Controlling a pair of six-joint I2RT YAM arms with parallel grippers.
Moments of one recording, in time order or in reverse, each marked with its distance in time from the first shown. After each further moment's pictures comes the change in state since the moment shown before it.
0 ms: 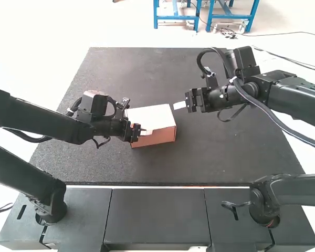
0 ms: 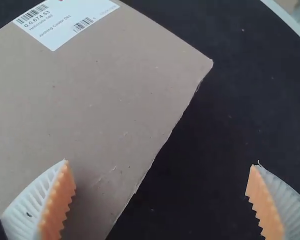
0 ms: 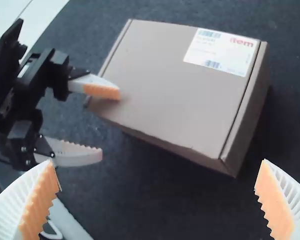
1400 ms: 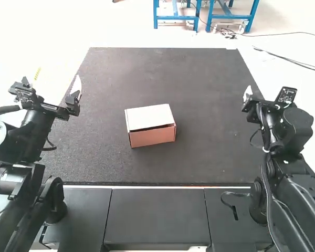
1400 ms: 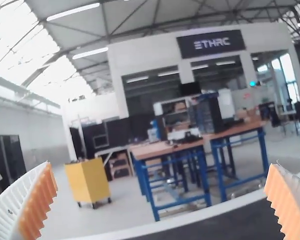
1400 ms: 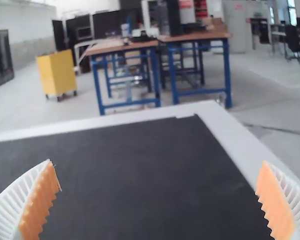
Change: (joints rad) left arm 0.386 -1.322 -0.251 -0.028 -0.370 0.269; right arm -0.445 -0.793 -0.751 0.814 0.550 -0.013
